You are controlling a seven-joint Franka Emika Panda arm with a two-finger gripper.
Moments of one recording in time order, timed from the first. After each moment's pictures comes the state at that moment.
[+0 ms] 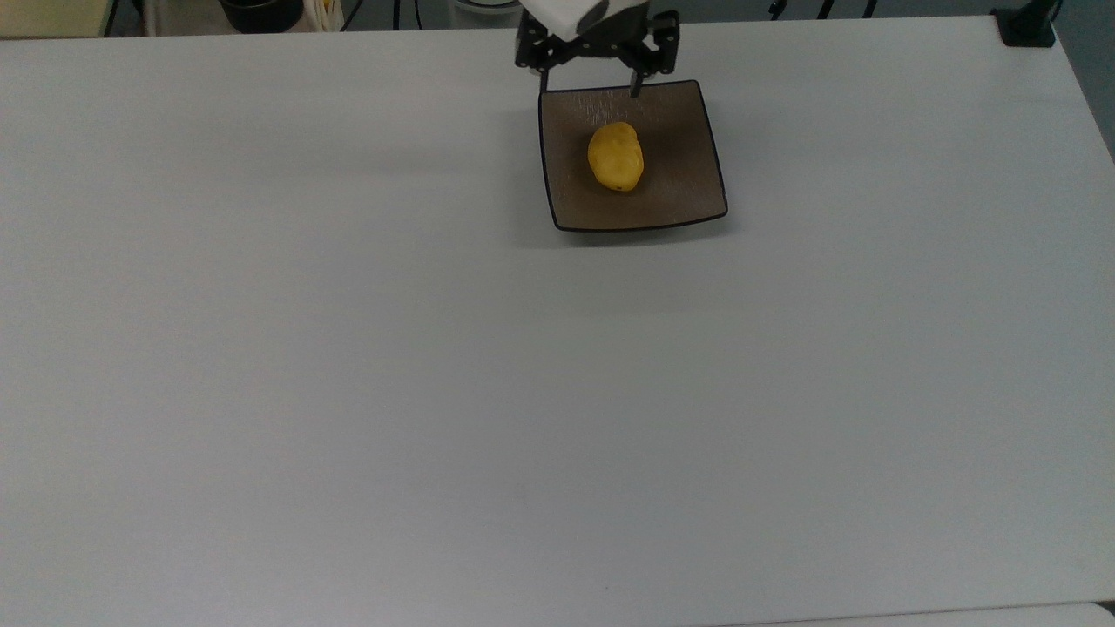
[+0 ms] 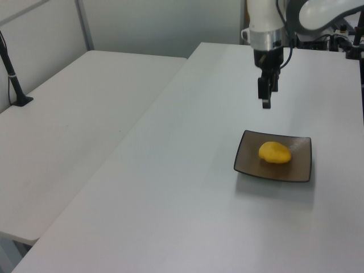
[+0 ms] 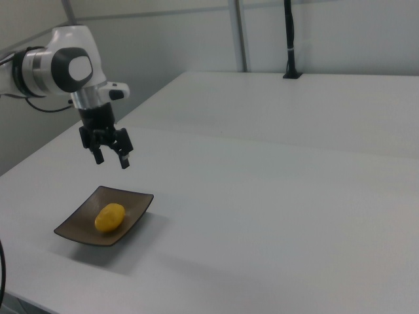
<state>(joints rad) 0.14 0.05 0.19 -1.79 -0.05 1.73 0.26</state>
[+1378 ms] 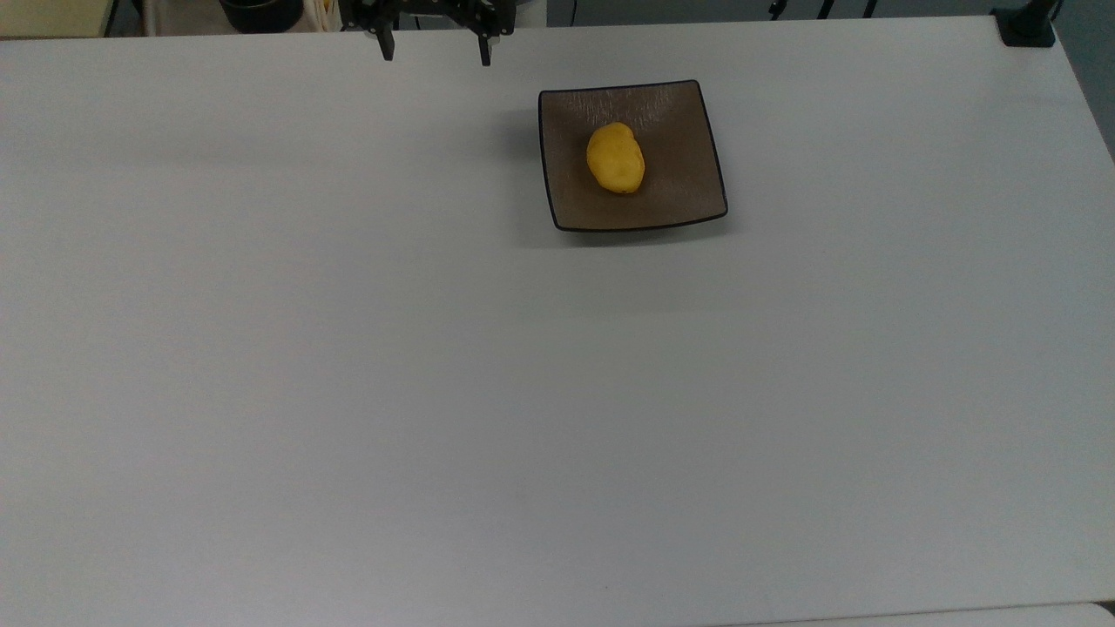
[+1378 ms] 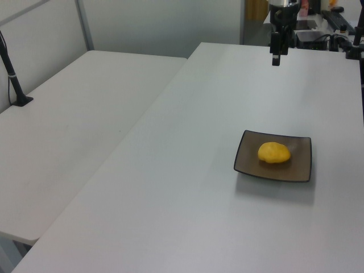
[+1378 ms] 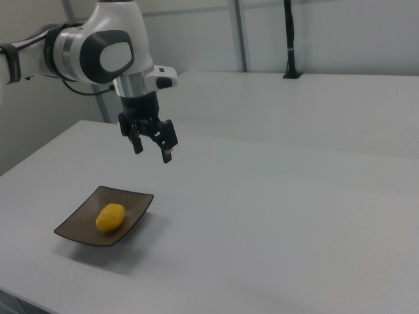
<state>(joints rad) 0.08 -0.04 -0.04 -1.79 0.02 1.73 0.04</state>
